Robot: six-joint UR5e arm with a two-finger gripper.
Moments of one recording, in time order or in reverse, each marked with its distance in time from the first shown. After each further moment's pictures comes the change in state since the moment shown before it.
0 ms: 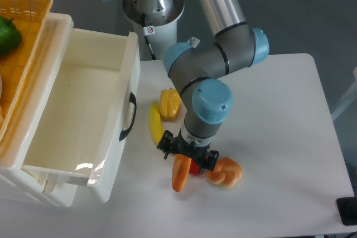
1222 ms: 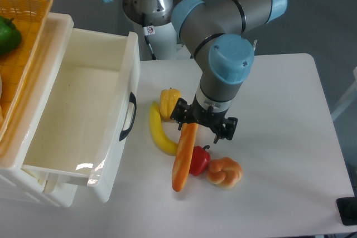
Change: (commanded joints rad) arm 0.040 0.114 0.066 -0.180 0.026 -0.024
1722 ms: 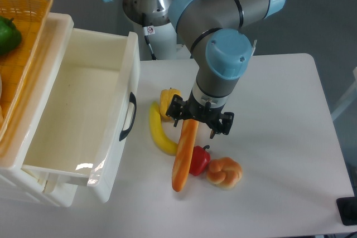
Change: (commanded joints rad) arm 0.018 0.040 0.003 -0.072 0.002 -0.014
